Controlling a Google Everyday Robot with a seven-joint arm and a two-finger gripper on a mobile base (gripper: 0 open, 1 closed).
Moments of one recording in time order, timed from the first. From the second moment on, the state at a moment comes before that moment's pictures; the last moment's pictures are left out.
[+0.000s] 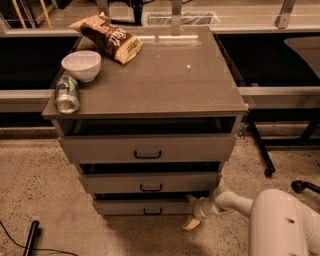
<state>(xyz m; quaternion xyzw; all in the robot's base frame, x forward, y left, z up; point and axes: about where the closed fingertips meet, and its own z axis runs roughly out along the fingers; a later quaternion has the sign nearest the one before) 0.559 -0.138 0.176 -0.63 0.71 0.19 0.27</state>
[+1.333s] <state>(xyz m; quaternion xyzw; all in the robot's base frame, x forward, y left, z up) 0.535 -0.132 0.186 -0.64 0.70 0.21 0.24</state>
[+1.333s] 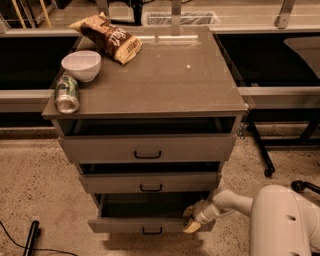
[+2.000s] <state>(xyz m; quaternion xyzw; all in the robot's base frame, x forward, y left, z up) 0.535 -0.132 0.185 -0.64 0.70 0.21 0.24</state>
